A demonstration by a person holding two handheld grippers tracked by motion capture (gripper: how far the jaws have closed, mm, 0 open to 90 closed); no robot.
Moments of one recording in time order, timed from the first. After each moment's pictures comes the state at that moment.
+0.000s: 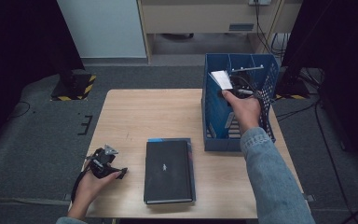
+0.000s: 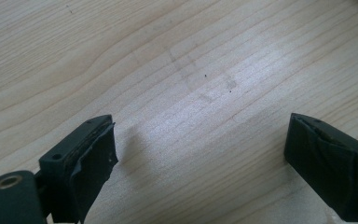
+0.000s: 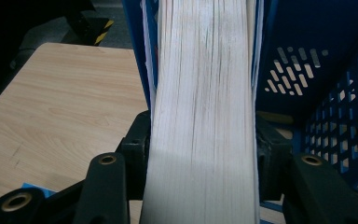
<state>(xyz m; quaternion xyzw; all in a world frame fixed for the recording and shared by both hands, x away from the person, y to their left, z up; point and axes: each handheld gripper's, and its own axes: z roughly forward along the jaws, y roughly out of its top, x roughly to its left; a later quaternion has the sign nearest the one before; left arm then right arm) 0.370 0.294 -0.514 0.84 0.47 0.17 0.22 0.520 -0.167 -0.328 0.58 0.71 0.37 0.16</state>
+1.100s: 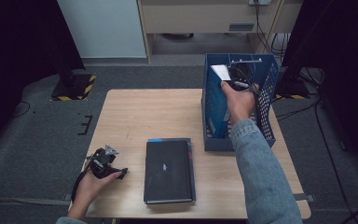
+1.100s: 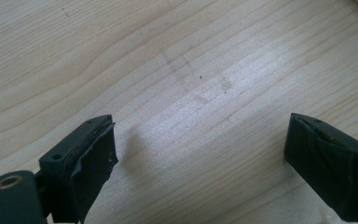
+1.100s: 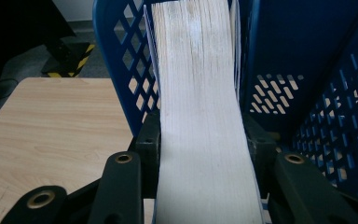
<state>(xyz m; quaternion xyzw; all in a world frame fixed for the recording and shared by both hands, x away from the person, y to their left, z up) 0.369 0.293 -0.513 0.84 0.46 0.16 0.22 0.537 -0.157 -0.317 0.61 0.67 0.37 0.20</state>
